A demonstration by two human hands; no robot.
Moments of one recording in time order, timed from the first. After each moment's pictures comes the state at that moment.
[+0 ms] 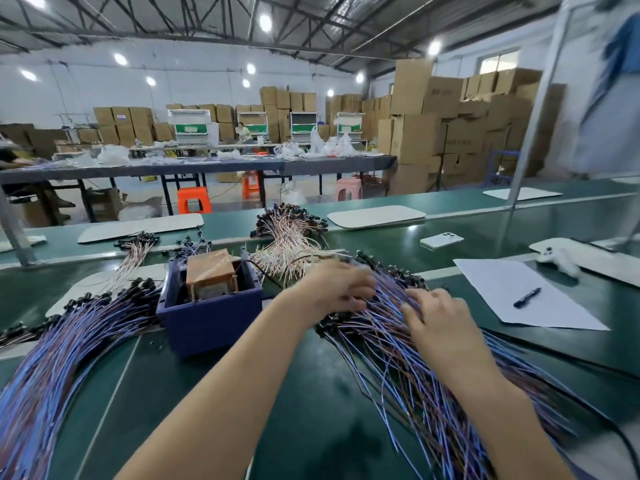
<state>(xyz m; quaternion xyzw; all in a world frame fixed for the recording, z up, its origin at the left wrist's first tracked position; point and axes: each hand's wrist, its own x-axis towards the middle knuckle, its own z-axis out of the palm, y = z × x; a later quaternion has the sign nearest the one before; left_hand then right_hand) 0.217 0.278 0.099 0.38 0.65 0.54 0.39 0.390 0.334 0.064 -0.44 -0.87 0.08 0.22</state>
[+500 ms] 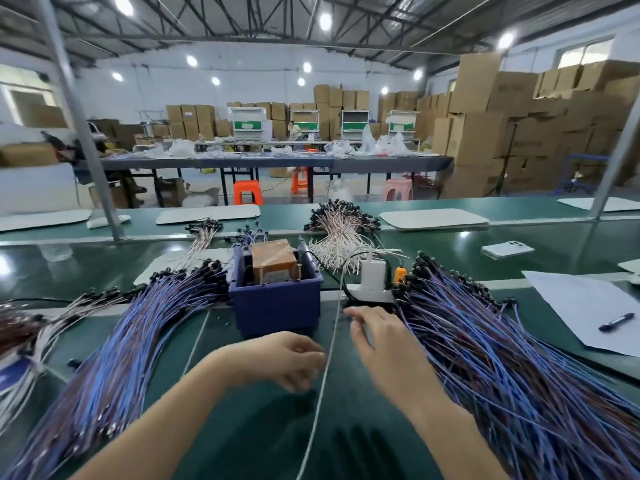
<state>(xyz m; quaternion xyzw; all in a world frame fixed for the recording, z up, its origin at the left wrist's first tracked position) 0.135 0.137 0.016 0.43 0.75 0.32 0.39 0.298 0.270 0.020 -0.20 -0.91 0.22 0.29</state>
